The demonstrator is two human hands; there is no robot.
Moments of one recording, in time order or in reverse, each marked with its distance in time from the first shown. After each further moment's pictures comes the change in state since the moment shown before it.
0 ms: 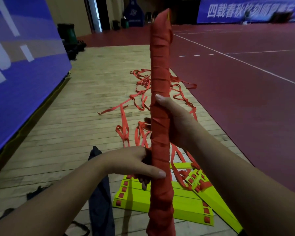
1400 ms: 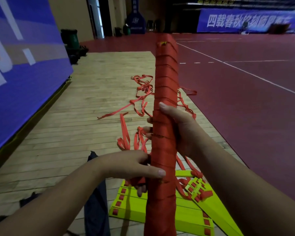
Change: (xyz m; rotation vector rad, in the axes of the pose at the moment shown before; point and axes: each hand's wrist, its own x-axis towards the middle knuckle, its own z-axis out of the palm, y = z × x) left_hand -0.002 0.003 -0.009 -0.008 0.008 0.007; right_hand 0.003 -0.001 -0.006 0.028 -0.023 0.018
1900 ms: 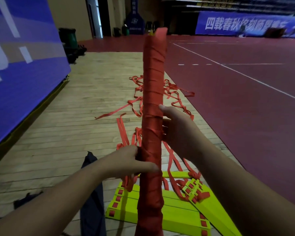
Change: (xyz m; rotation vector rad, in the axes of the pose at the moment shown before) left_hand 0.013 -0.020 -0.004 0.061 0.328 -0.058; right_hand 0.003 0.003 0.000 -0.195 0.106 -0.035
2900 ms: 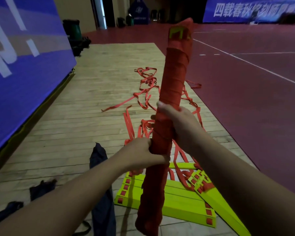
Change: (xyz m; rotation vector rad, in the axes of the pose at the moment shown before) left_hand 0.003 0.002 0.017 0.133 0.120 -0.053; right_hand 0.001 0.014 0.011 -0.119 0.138 -0.034
